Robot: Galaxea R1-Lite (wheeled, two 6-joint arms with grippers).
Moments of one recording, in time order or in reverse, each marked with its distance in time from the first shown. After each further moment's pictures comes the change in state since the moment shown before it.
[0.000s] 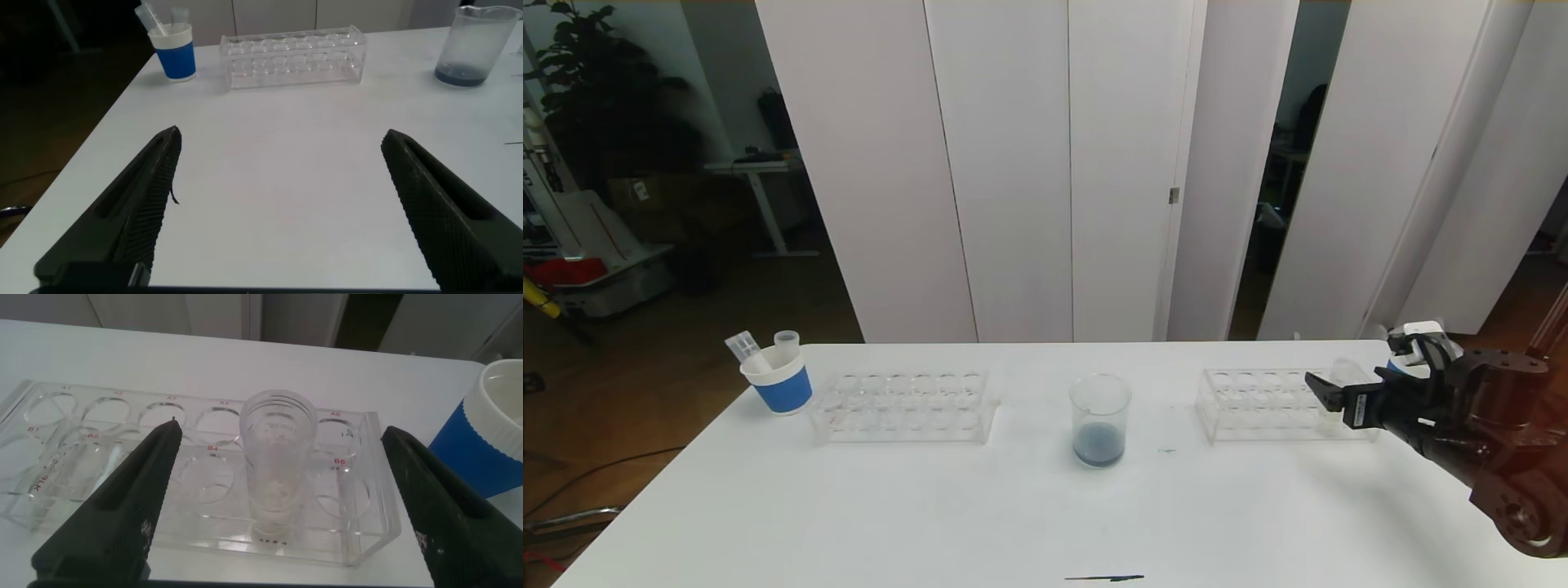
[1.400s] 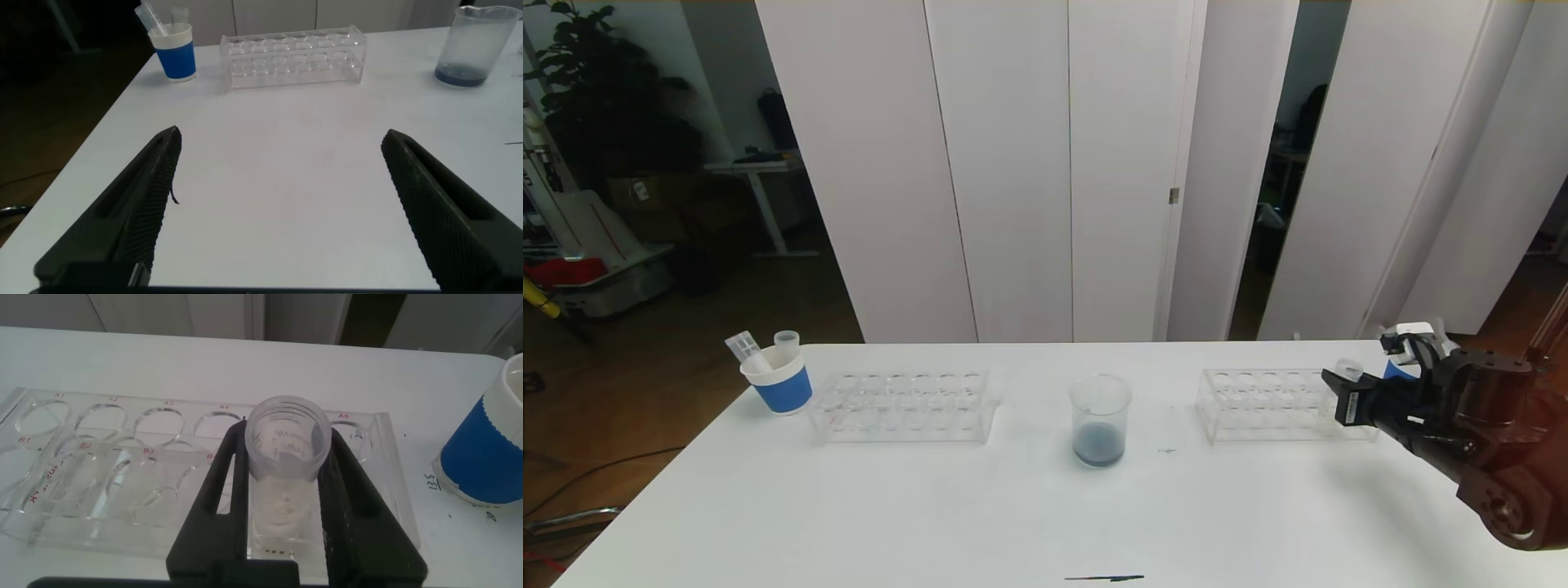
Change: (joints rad) left arm 0.000 0.000 0.000 0.000 0.000 0.000; right arm 0.007 0.041 -0.033 0.003 0.003 0.033
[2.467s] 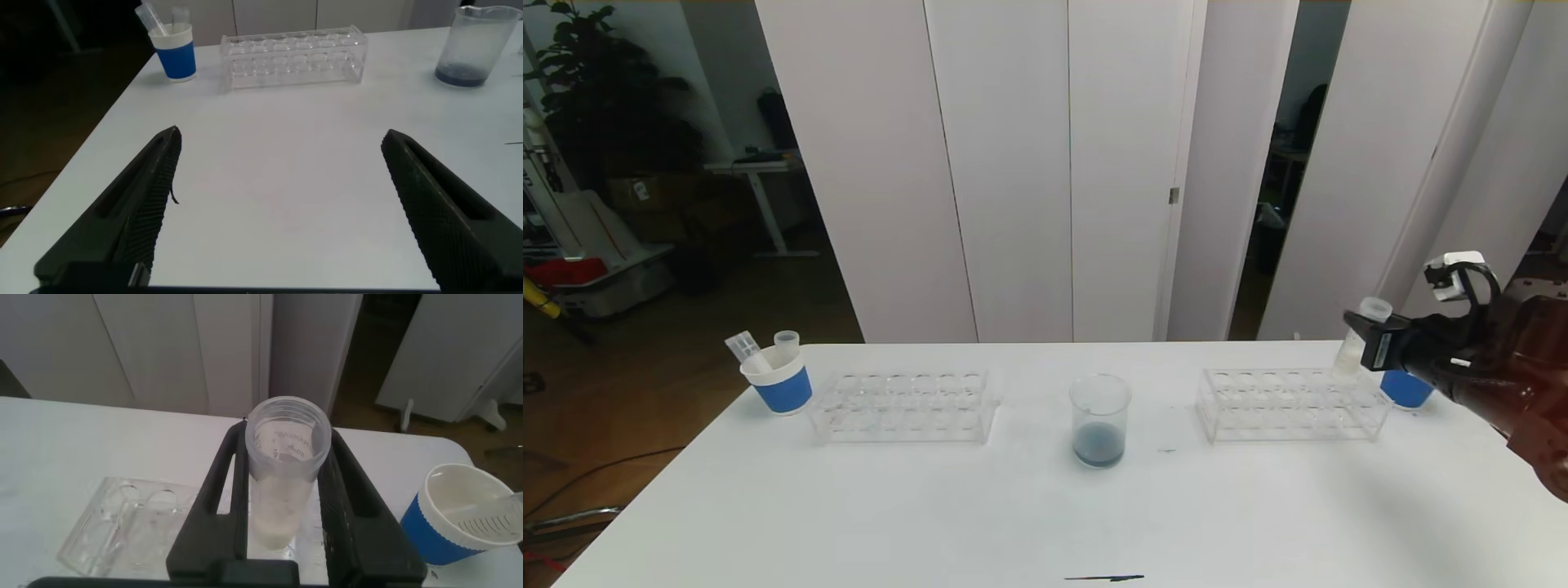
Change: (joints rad) left arm 0.000 0.000 0.000 0.000 0.000 0.000; right arm 0.010 -0.262 -0.139 0.262 0.016 0.004
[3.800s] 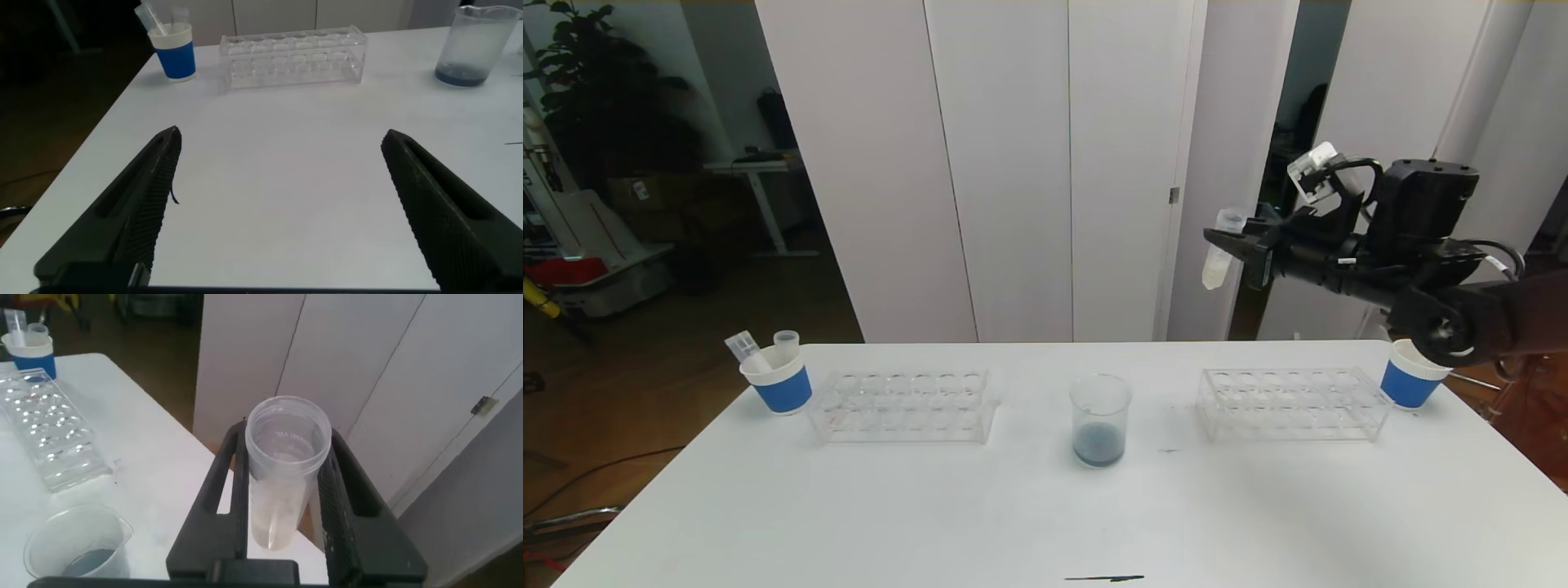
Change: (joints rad) left arm 0.000 0.000 0.000 0.000 0.000 0.000; right arm 0.239 0.156 -0.581 0.263 0.407 -0.170
